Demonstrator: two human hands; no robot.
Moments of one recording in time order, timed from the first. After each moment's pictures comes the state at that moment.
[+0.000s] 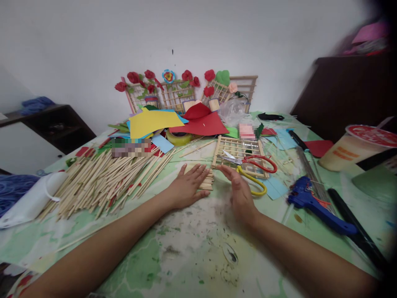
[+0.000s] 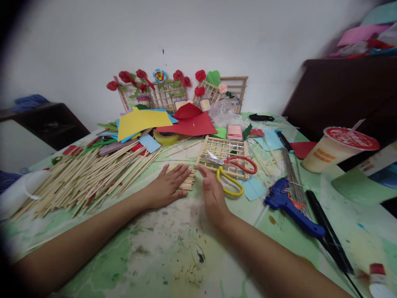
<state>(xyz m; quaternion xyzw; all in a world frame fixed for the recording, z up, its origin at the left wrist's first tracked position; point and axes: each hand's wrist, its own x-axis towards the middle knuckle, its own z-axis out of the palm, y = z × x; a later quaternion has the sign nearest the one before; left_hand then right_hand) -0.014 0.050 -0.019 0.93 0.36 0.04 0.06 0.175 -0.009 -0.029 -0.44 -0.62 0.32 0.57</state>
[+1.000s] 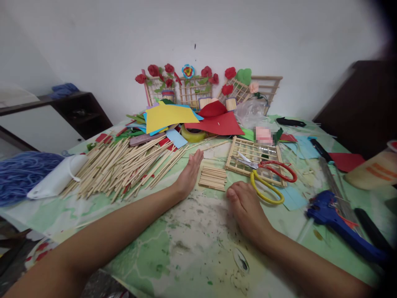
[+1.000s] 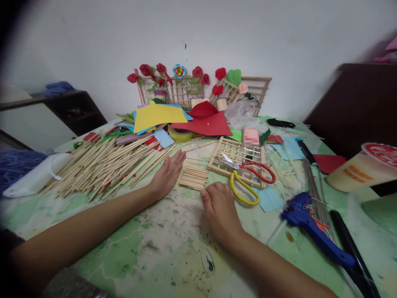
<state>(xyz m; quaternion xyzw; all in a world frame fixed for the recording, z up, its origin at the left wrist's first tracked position) -0.012 0.054 -0.010 0.62 0.42 0.42 0.51 0.168 -0.022 -0.014 -0.56 -0.76 0.15 0.31</state>
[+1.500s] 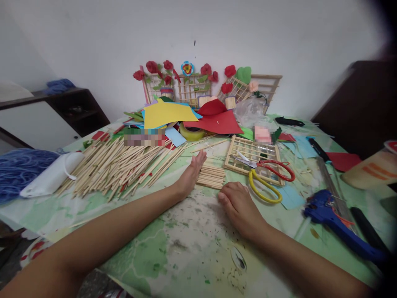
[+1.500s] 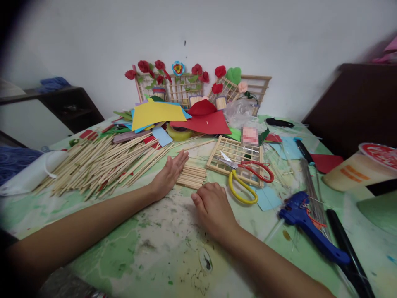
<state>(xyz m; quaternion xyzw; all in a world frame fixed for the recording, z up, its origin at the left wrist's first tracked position) -0.007 0.050 -0.012 0.61 0.39 0.41 0.55 0.164 -0.021 -0.008 -0.52 -0.80 0.17 0.24</state>
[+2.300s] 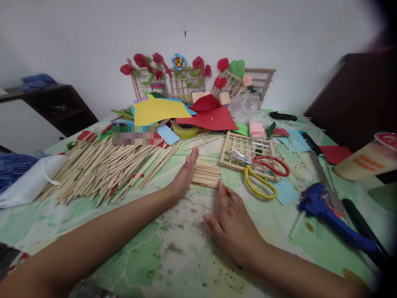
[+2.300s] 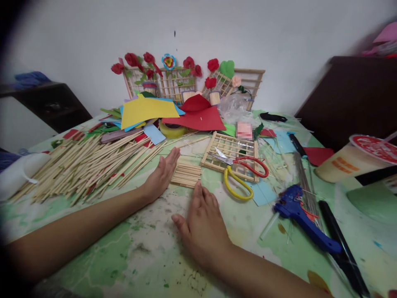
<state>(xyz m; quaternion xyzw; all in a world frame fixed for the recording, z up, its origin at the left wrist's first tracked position) -0.008 0.051 -0.023 0.65 0.41 0.41 0.49 0.149 -0.056 -0.025 -0.58 -0.77 0.17 0.19</state>
